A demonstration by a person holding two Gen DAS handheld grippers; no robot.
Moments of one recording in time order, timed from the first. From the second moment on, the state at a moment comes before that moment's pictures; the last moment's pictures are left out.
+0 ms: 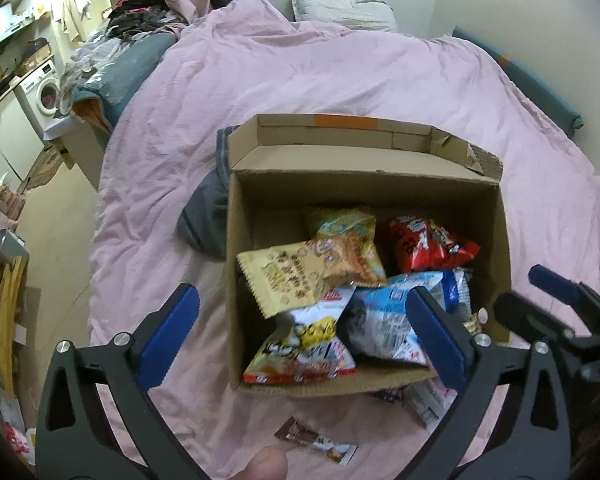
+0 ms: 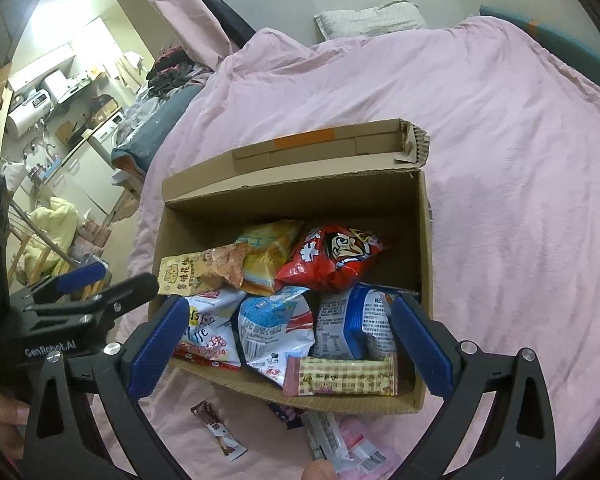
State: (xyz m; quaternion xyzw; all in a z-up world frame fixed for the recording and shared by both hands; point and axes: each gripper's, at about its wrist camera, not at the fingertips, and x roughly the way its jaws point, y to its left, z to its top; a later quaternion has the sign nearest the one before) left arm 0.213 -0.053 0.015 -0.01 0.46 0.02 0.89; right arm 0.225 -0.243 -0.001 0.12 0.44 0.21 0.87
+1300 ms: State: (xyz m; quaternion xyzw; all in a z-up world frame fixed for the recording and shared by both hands) left arm 0.109 0.021 -0.065 -0.10 0.51 0.04 0.85; right arm 0.138 -0.300 -0.096 0.18 0.57 0.09 0.80
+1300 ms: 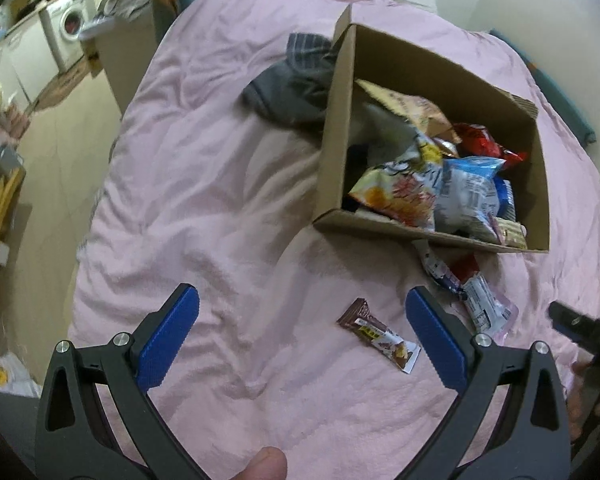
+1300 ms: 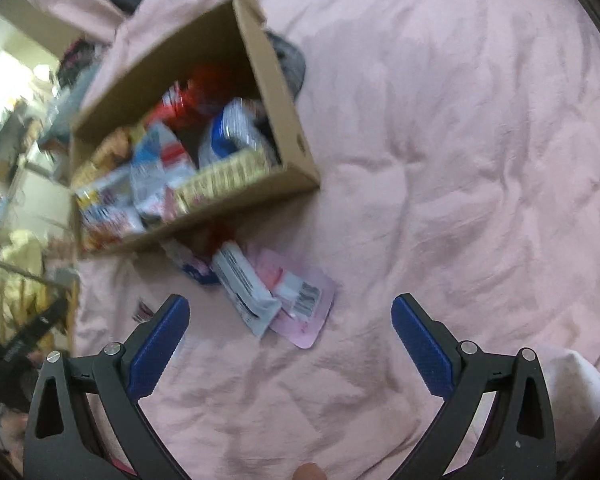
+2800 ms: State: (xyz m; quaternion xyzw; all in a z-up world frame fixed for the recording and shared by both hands) left arm 0.119 -0.006 -0.129 -0.22 0.59 0.00 0.78; right arm 0.125 -0.274 -0.088 0.07 0.59 0.16 0.79
